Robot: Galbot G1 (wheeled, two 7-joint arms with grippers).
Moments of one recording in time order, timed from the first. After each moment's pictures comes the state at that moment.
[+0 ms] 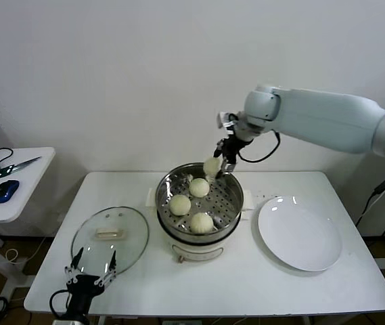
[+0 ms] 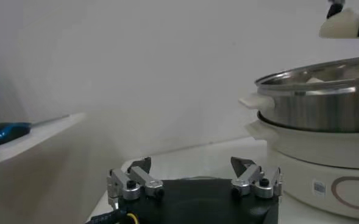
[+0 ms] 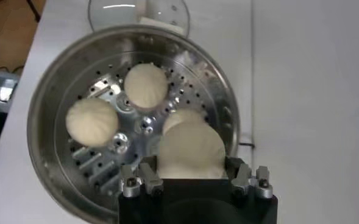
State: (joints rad) left arm 1.77 -1.44 -0.66 -2.03 0.01 -0.10 0.01; right arm 0.81 1.17 -1.65 1.18 0.89 -0.35 -0.90
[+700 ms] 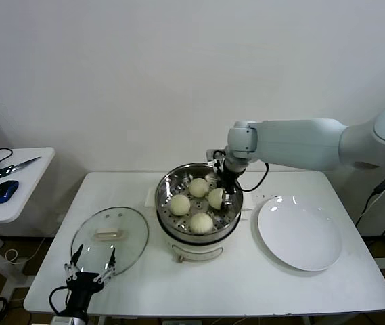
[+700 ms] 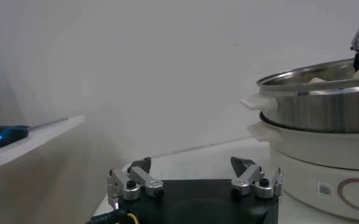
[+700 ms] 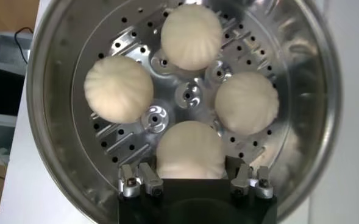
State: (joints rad) left arm 1.75 -1.42 -0.67 -2.01 0.00 -0.10 0.01; right arm 0.74 1.24 -1.79 1.19 0.89 -0.40 -0.84
